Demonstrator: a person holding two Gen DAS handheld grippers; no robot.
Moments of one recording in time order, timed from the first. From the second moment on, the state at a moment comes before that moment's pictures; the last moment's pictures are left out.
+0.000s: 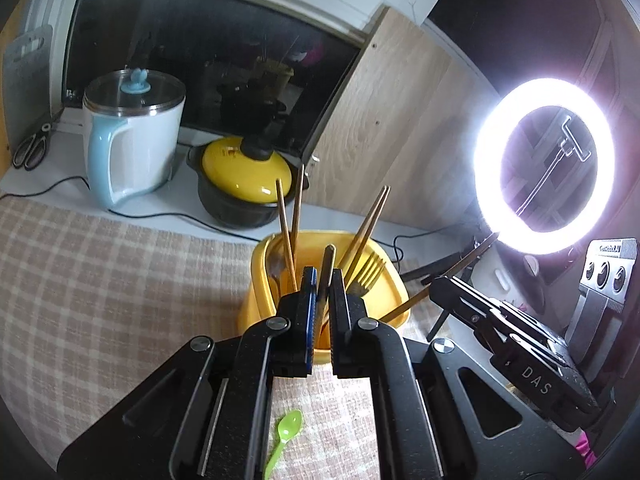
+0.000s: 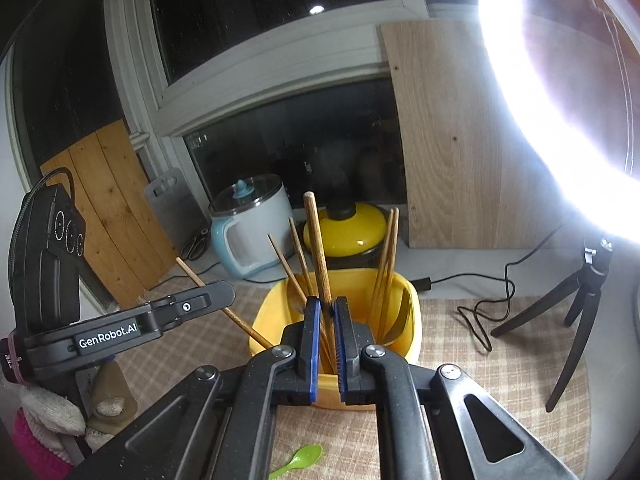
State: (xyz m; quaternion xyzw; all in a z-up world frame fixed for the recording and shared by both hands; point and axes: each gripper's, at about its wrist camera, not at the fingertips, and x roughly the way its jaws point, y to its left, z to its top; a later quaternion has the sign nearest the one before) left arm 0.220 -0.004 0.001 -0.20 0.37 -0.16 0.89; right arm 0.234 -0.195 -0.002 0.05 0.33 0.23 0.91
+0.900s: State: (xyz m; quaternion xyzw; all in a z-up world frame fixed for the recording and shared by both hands) left arm 0.159 0.002 0.016 -0.15 0.36 -0.17 0.91; right arm 0.174 -0.254 -0.005 0.08 0.33 0.22 0.91
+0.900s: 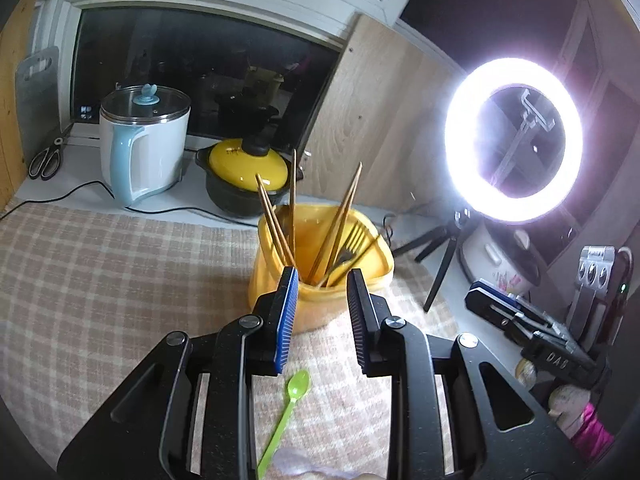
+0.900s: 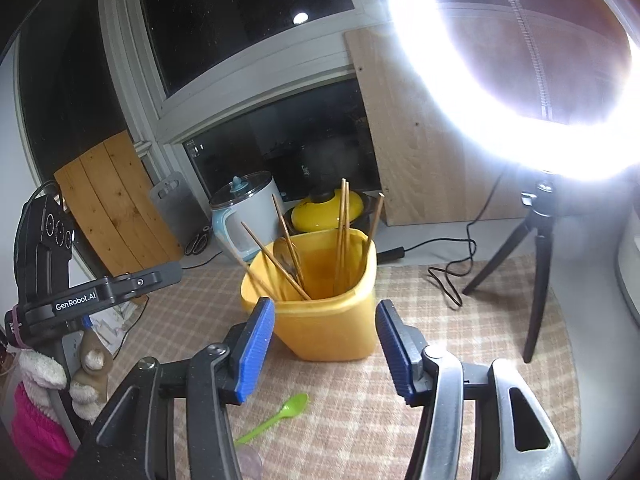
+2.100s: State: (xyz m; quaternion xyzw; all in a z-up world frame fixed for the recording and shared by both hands) left arm 0.141 -0.061 -0.146 -0.01 0.56 -0.18 0.81; right arm 0.106 -0.212 -0.120 -0.07 0.49 0.36 0.79
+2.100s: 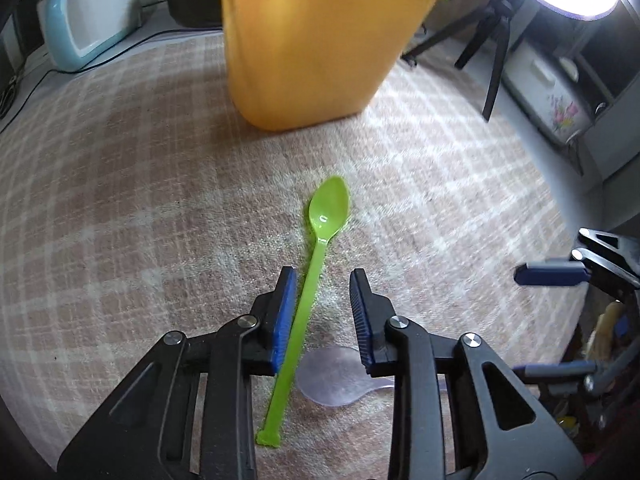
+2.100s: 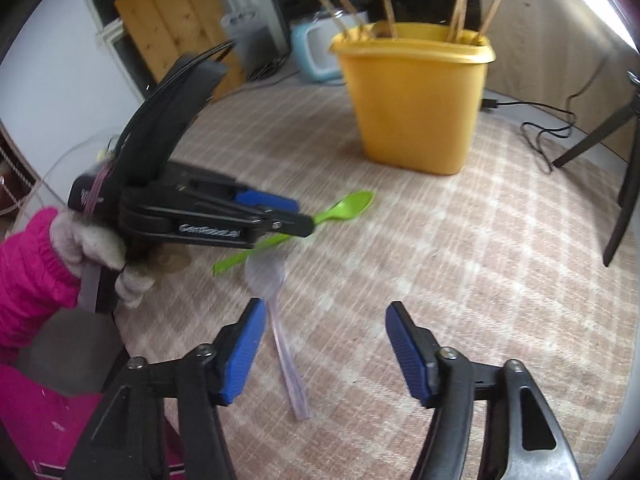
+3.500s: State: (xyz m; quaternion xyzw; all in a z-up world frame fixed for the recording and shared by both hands) left arm 0.122 0.014 -0.140 -0.10 0.54 -0.16 0.82; right arm 0.115 -0.135 -0.166 -0.10 0.54 0.34 0.76
